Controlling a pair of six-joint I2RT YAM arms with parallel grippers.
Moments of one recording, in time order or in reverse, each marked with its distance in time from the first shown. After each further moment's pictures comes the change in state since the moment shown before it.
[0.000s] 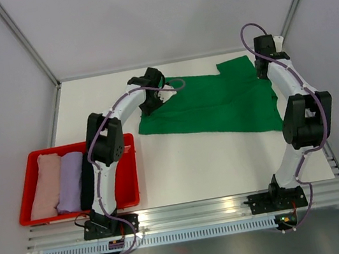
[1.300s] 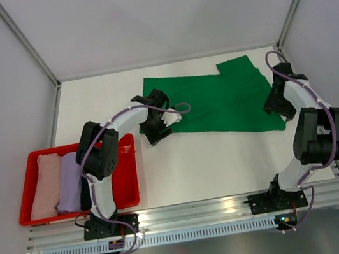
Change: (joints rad) left arm -0.084 -0.236 -0.418 0.045 0.107 -0.012; right arm -0.140 -0.175 -0.340 -0.196 -0.181 0.225
